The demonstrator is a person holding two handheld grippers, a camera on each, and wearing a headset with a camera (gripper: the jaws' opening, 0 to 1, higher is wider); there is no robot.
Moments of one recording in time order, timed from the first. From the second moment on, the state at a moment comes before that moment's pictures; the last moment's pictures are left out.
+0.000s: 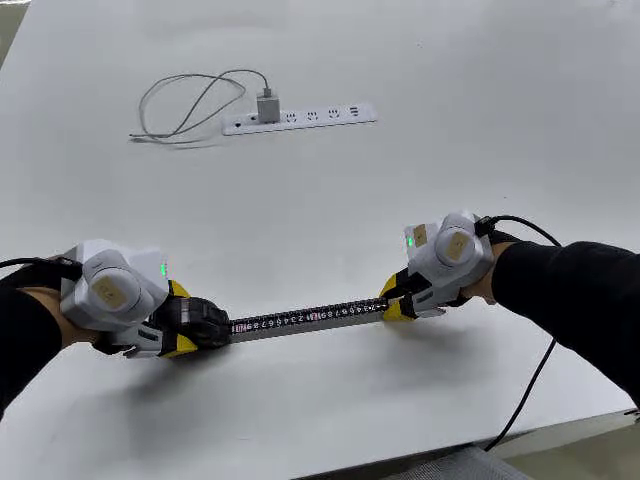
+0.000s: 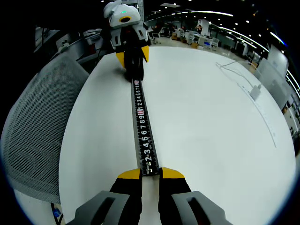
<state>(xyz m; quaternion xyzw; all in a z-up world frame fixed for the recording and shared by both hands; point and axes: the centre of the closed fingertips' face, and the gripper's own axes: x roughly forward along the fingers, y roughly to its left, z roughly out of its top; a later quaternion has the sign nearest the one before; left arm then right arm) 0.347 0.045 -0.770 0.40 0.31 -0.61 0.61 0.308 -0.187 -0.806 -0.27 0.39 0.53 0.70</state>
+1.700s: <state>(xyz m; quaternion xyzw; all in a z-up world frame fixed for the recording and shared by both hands) 0.347 0.045 -0.770 0.40 0.31 -0.61 0.61 0.305 -0.213 -0.806 -0.27 0.40 0.52 0.70</state>
